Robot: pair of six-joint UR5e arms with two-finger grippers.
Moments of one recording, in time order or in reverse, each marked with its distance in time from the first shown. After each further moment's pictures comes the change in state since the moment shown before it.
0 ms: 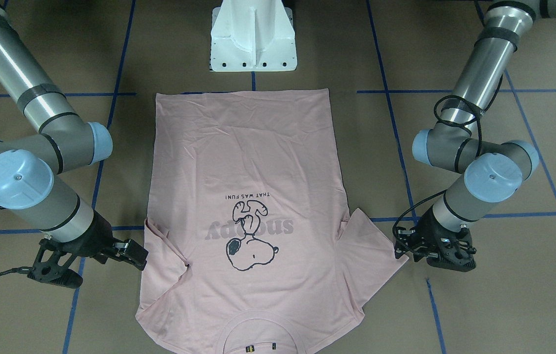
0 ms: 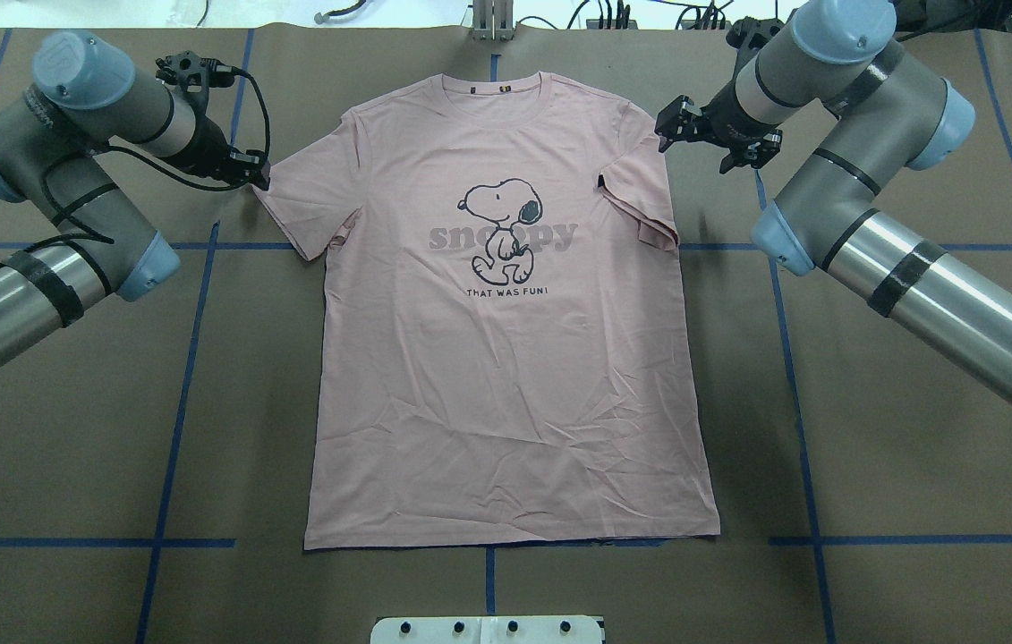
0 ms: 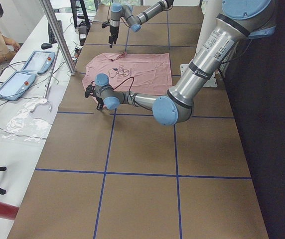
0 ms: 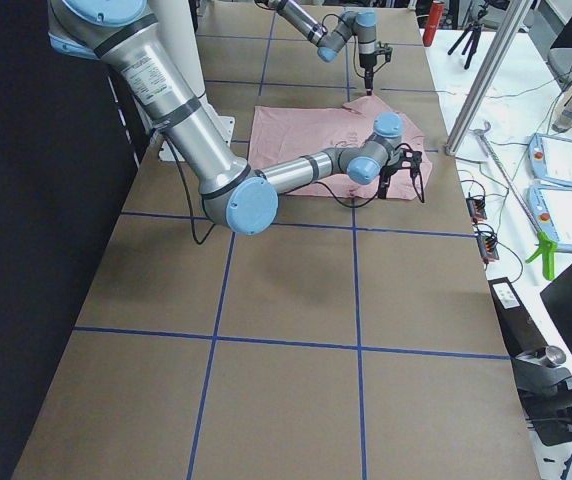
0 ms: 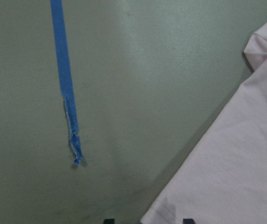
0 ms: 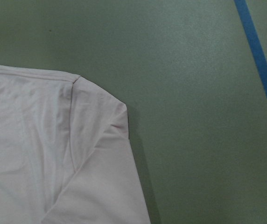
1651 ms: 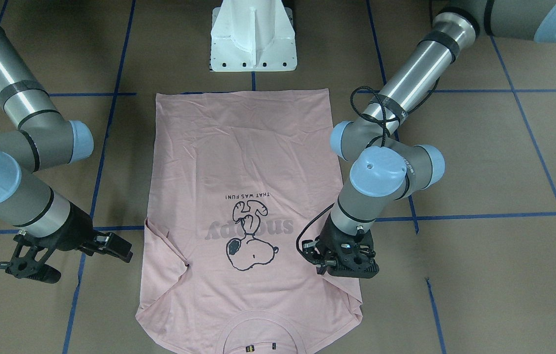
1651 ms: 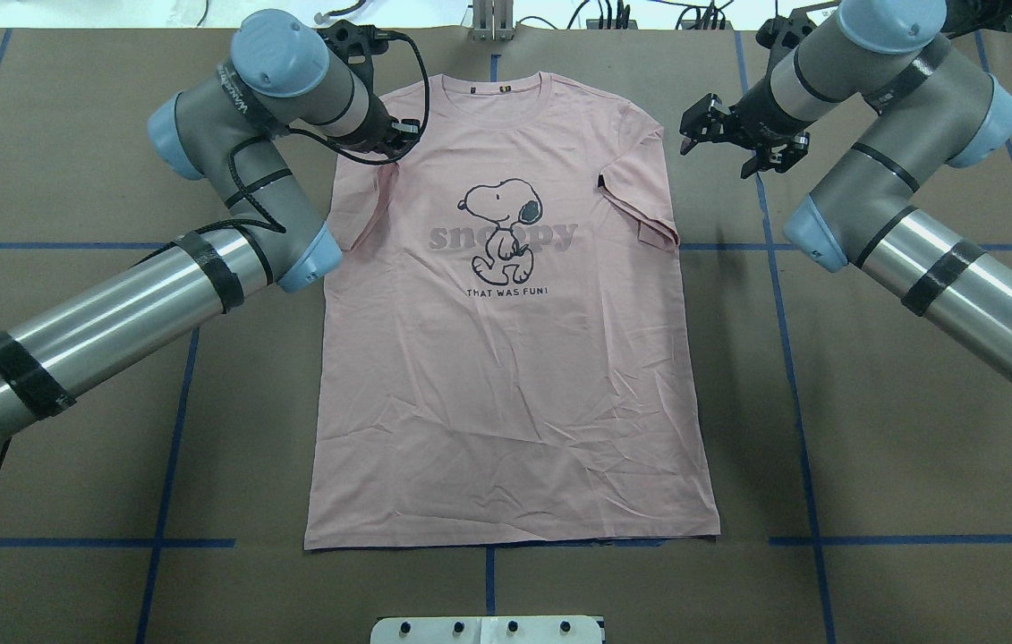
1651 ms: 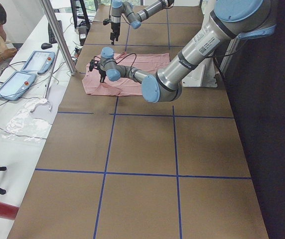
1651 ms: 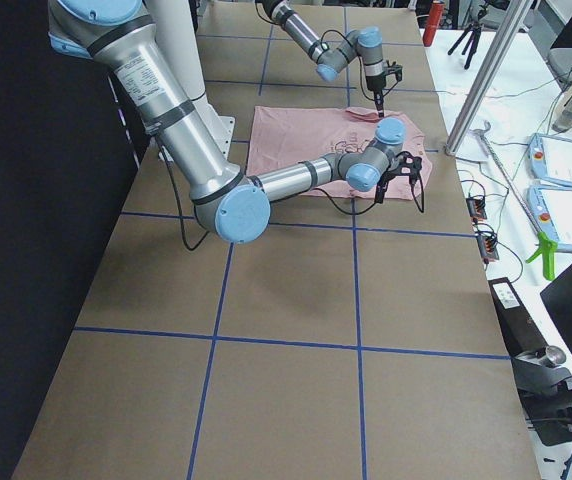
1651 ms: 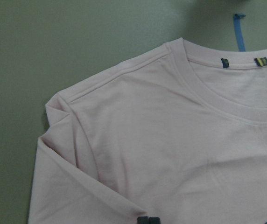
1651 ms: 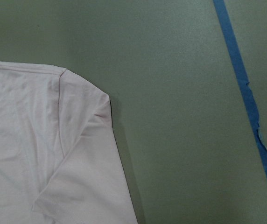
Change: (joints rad) left arm 0.130 -0.289 0.101 0.056 0.197 -0.243; right arm 0.039 -0.050 0.048 0.003 0.091 -0.001
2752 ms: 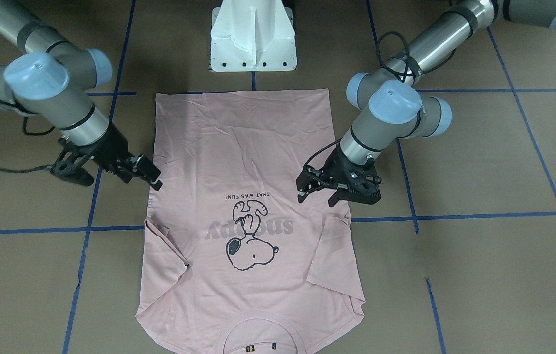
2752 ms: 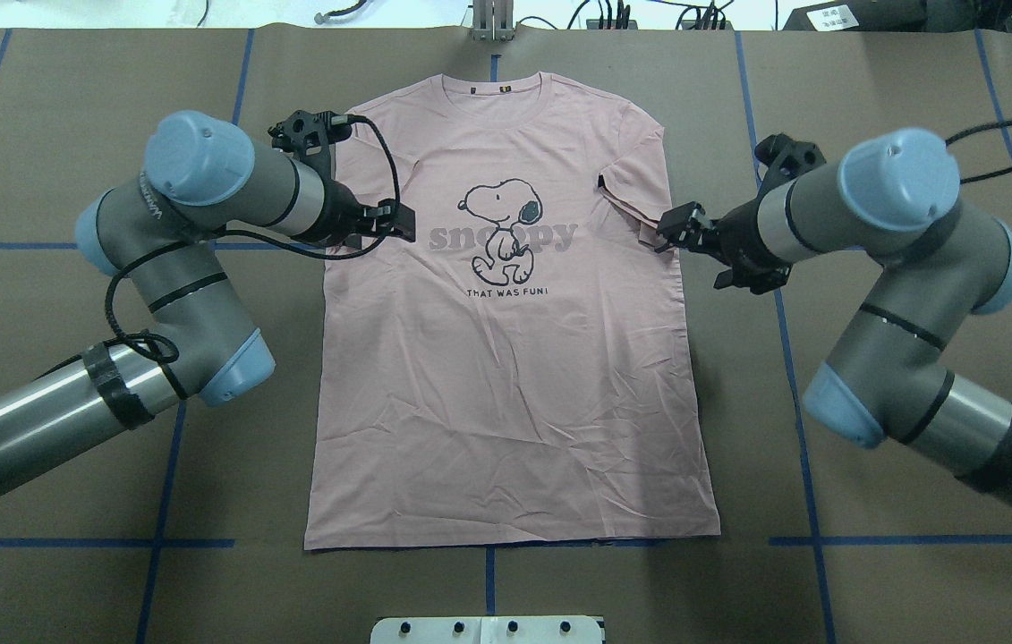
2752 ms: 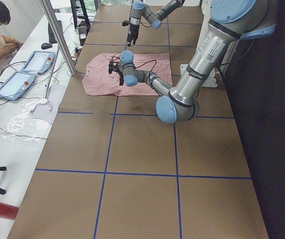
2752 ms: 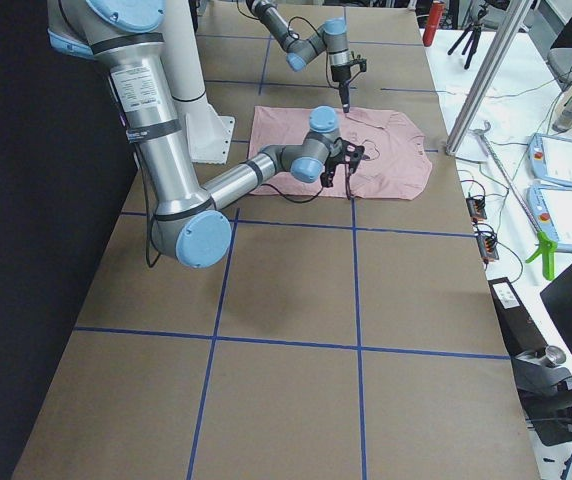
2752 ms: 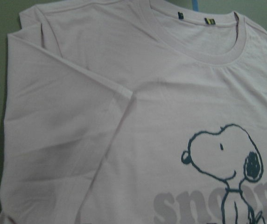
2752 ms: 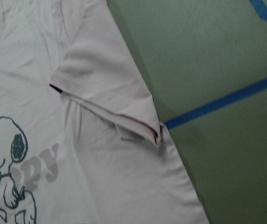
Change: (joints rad) left arm 0.088 0.375 -0.540 0.001 -0.130 -0.179; right arm -0.292 -0.306 0.518 -0.016 -0.281 0.428
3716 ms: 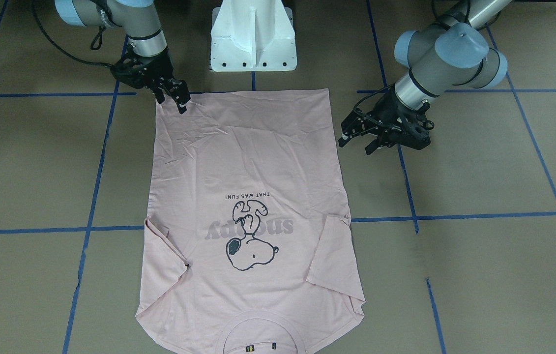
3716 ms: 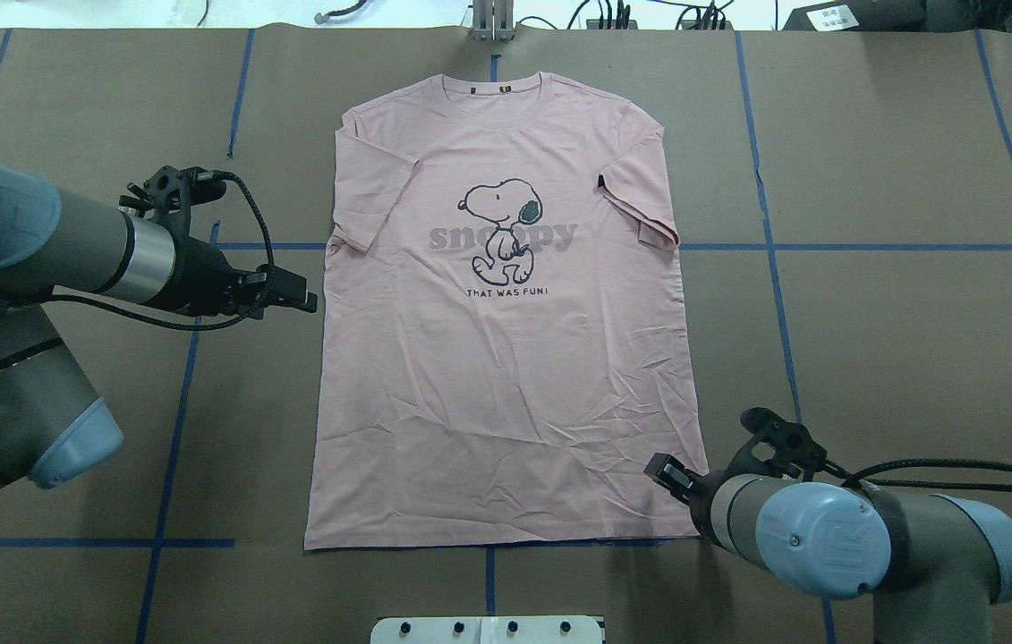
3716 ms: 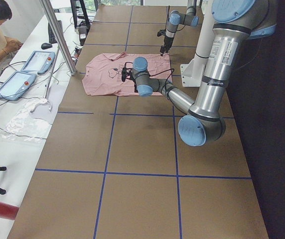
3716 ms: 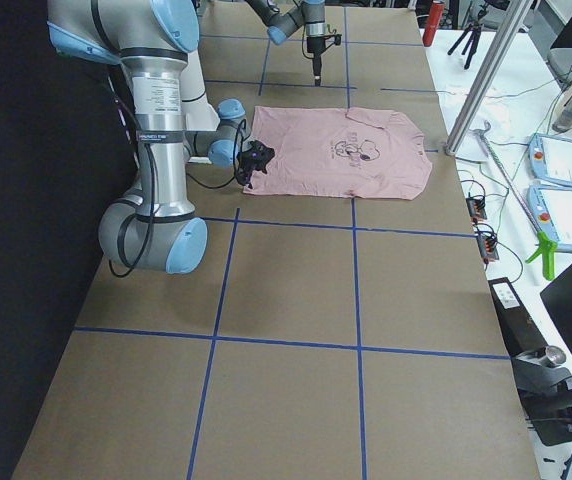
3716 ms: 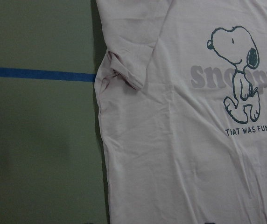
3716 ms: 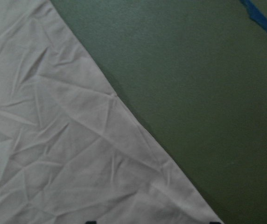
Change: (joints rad) left arm -0.015 0.287 -0.315 0.012 -0.087 -0.008; right arm -0.515 -0.213 0.331 -0.343 -0.419 0.438
